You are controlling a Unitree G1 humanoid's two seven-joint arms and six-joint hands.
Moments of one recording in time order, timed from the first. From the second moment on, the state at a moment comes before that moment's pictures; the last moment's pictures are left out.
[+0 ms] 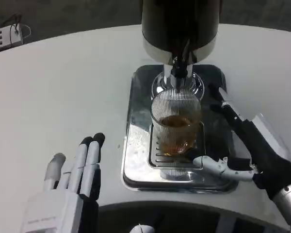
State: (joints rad) left arm 0.43 0.16 -0.22 -0.62 1.07 -0.02 0.30; right arm -0.31 -0.34 0.02 -0.01 -0.29 -0.23 0.09
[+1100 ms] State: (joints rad) left arm 0.48 0.15 -0.17 -0.68 1.06 -0.02 0.26; right arm -0.48 -0.24 0.07 0.21 -0.25 -0.25 0.08
